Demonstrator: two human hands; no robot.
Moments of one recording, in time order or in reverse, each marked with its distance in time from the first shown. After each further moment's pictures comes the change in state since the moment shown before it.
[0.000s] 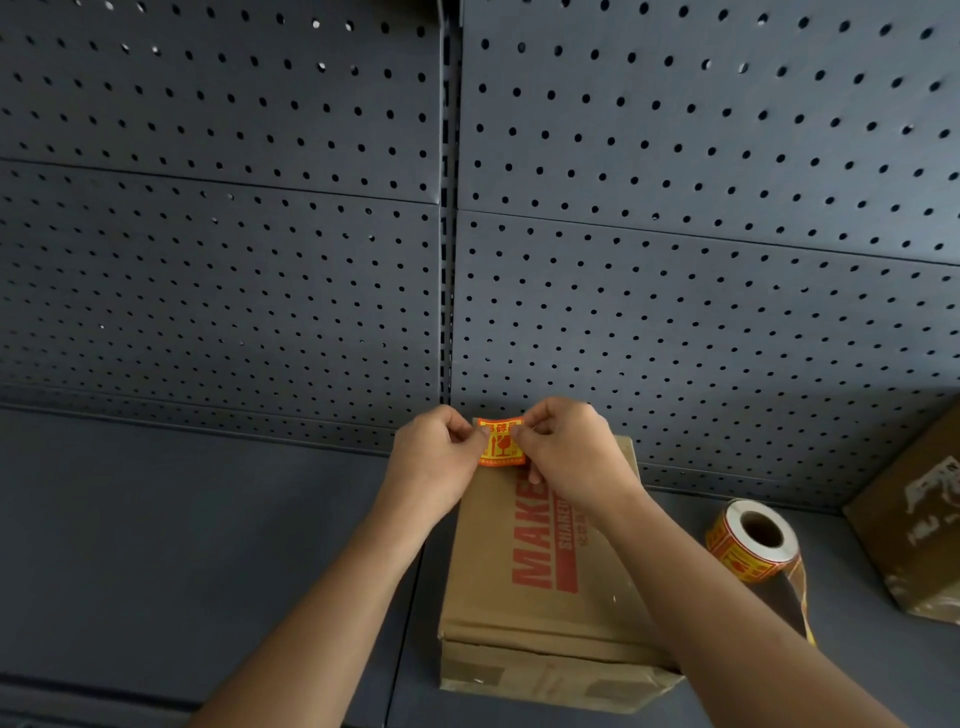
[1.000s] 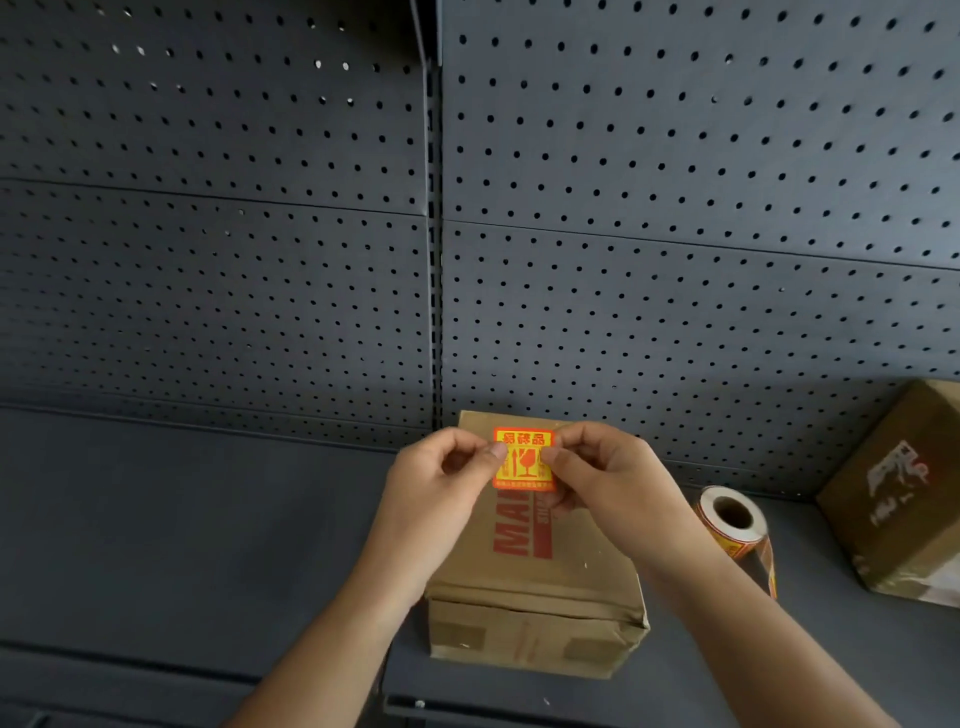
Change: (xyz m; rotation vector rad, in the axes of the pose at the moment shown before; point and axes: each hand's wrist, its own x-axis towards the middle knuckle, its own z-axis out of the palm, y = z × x) left_hand -0.088 0.031 -0.022 -0.426 -0.098 0.023; right_hand -0.088 -0.001 -0.046 0.349 -0.062 -0.040
